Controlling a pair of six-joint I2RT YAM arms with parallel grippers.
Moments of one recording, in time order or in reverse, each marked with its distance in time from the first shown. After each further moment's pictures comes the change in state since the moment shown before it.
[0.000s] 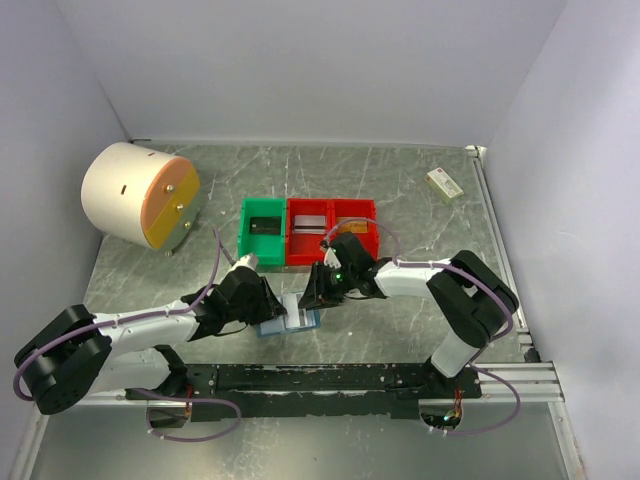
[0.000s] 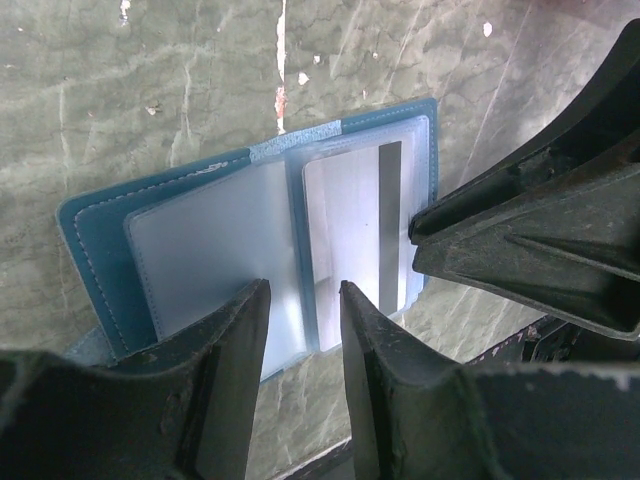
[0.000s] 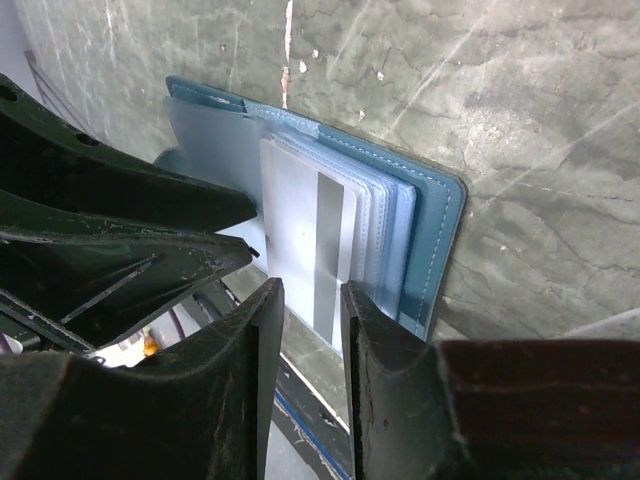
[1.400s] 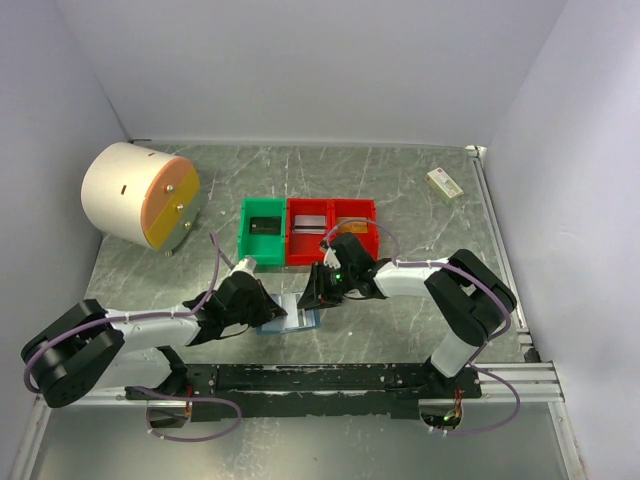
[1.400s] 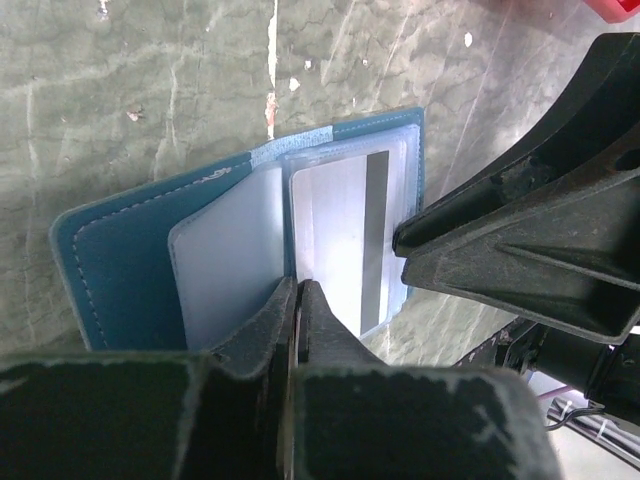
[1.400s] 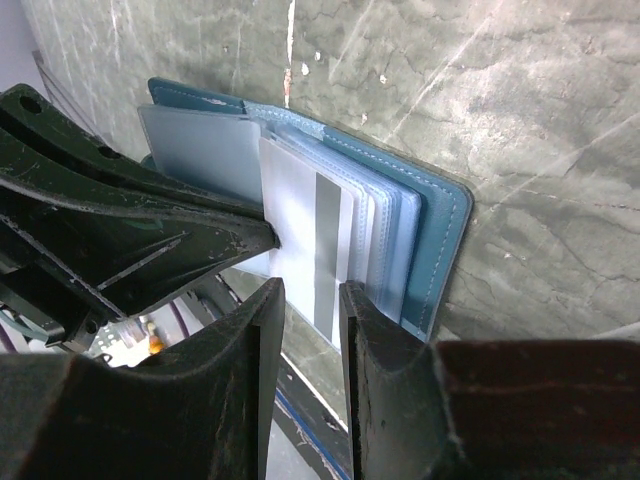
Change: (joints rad) left arm 0.001 0.054 -0.082 0.212 0.034 -0.056; right arm 0.000 0.016 -0.007 0.034 -0.005 0.011
